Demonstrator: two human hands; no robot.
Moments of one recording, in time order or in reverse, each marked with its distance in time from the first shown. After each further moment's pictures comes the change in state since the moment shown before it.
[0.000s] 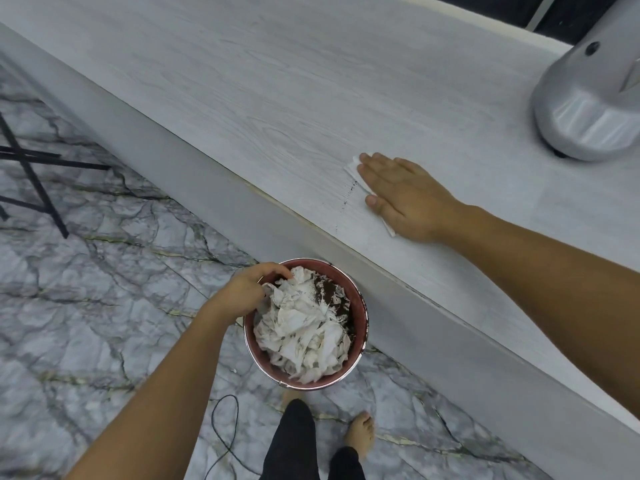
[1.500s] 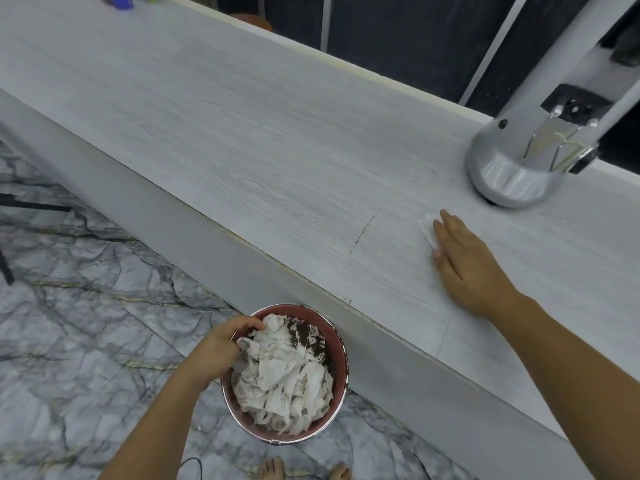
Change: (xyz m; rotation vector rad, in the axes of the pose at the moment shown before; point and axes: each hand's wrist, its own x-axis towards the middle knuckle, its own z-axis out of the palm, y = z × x) left_hand -0.020 -0.013 0.018 -0.127 0.053 0.045; right_hand -0.132 0.052 -0.006 0.118 0.164 0.460
